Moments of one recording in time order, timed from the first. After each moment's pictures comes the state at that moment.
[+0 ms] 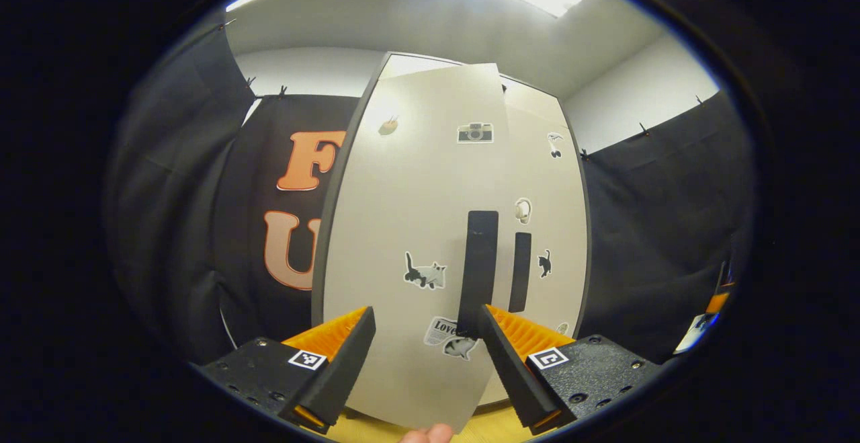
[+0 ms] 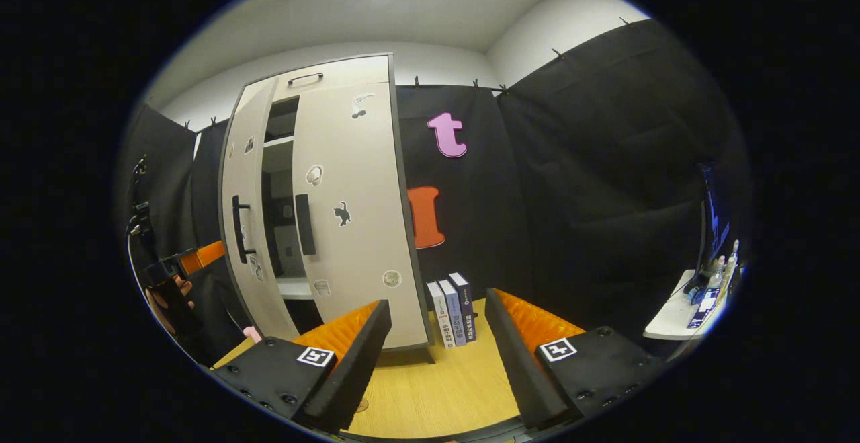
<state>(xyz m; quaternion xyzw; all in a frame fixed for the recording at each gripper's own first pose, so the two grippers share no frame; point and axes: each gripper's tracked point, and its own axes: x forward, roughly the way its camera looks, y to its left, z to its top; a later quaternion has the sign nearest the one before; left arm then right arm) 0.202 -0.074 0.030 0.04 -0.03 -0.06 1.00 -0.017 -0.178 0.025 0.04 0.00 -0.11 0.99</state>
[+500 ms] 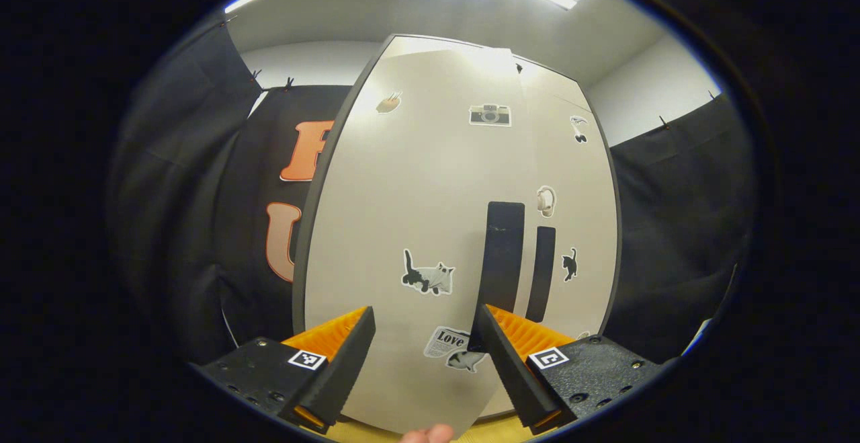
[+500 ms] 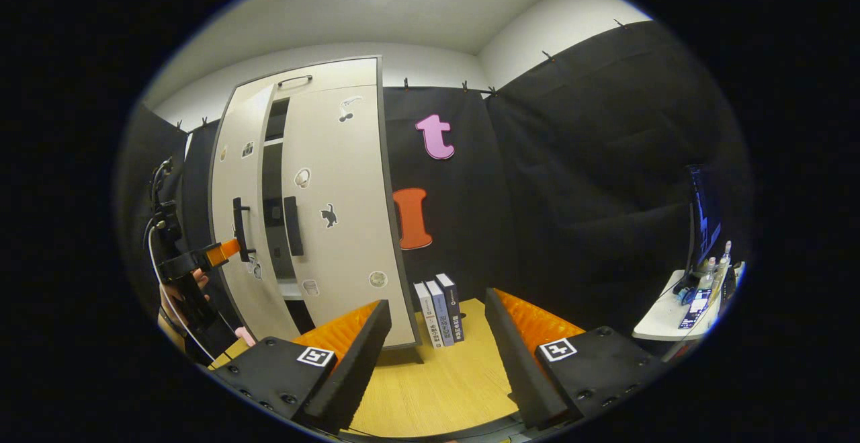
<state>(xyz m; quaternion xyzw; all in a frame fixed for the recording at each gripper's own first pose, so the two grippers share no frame) 0.258 -0.074 0.013 0.03 -0.02 -0.02 1.00 -0.028 -0.195 0.026 0.05 0.00 -0.14 0.99</state>
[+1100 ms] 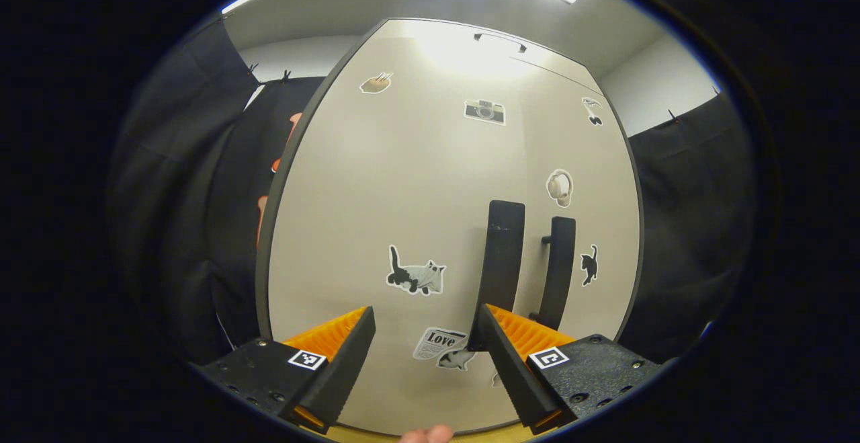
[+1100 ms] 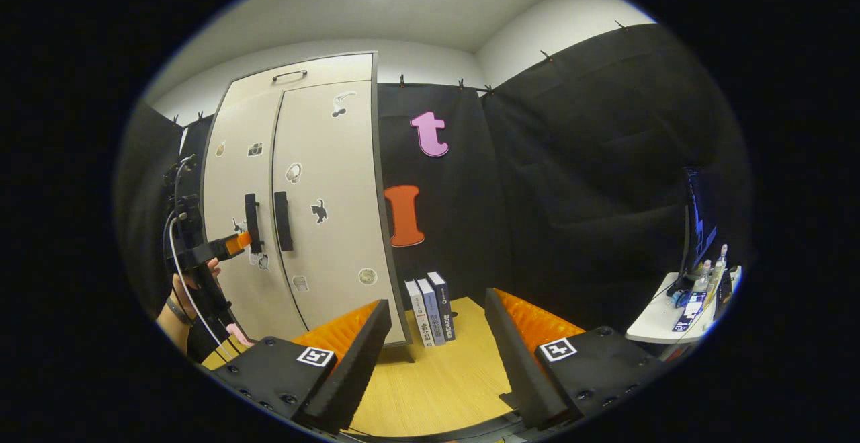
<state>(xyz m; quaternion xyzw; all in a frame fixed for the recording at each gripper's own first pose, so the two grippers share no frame) 0.282 -0.084 0.000 0.03 -0.01 -0.01 1.00 -0.014 -0.199 0.018 0.03 0.00 -0.15 0.99</state>
